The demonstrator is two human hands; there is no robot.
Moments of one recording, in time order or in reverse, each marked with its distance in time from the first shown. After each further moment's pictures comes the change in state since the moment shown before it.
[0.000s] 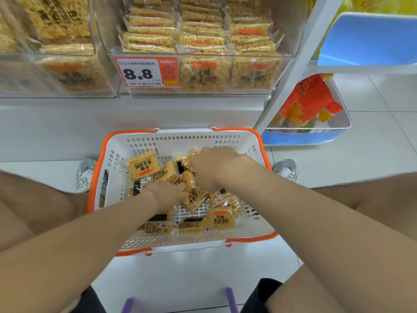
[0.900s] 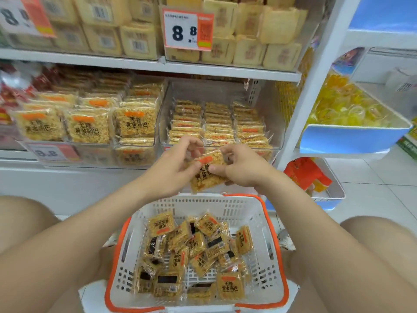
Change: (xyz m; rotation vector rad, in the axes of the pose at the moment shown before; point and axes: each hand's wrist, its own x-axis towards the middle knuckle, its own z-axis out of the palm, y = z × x) left_hand -0.162 -0.071 -0.163 -0.953 1.144 0.005; right_hand -0.057 0.041 -0.103 1.048 0.572 0.053
